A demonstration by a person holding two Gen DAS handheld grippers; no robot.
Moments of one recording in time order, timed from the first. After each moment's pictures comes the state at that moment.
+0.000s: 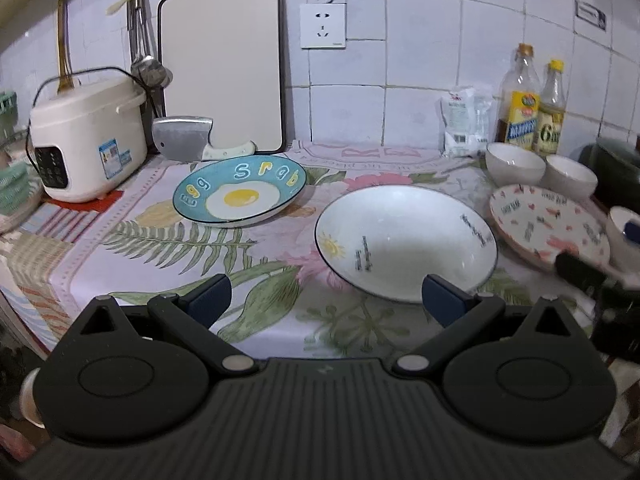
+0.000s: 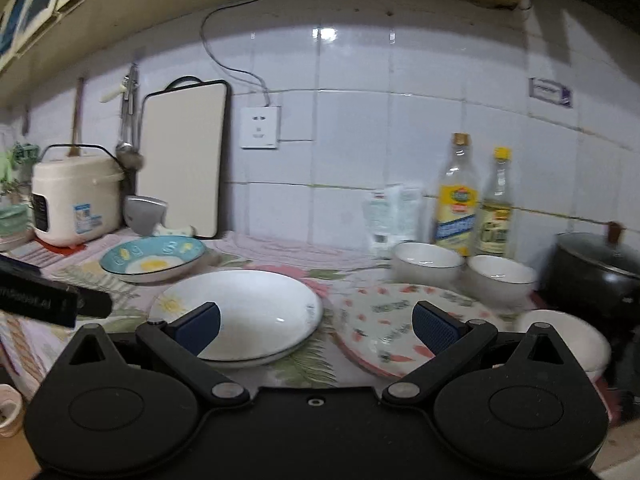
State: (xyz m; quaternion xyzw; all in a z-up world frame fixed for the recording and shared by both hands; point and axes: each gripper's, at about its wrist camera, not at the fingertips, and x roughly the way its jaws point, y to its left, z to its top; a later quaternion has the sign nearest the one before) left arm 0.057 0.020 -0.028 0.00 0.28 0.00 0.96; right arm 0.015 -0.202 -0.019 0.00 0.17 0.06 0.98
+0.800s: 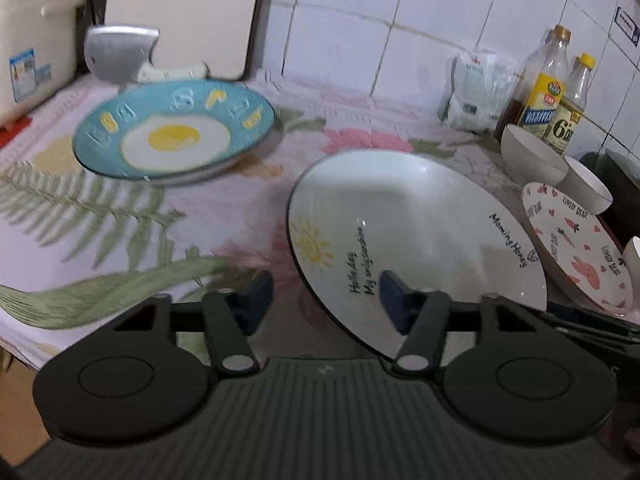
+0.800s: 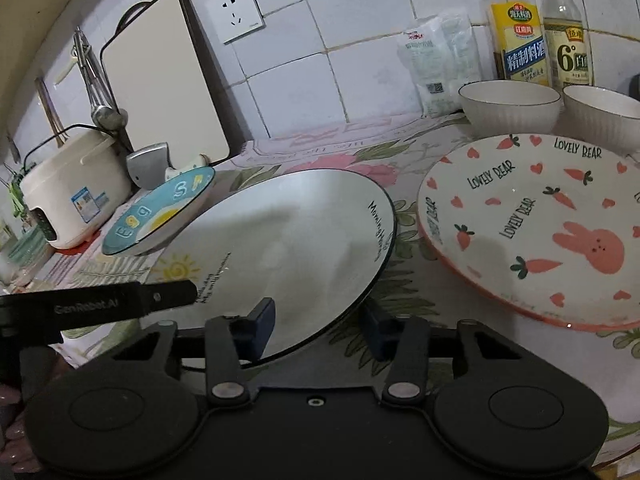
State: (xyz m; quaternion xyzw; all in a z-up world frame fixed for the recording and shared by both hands) left arm 0.178 0.038 -0.099 -0.09 0.36 -0.07 0.93; right arm 0.123 -0.189 -0.085 0.15 0.34 0.11 0.92
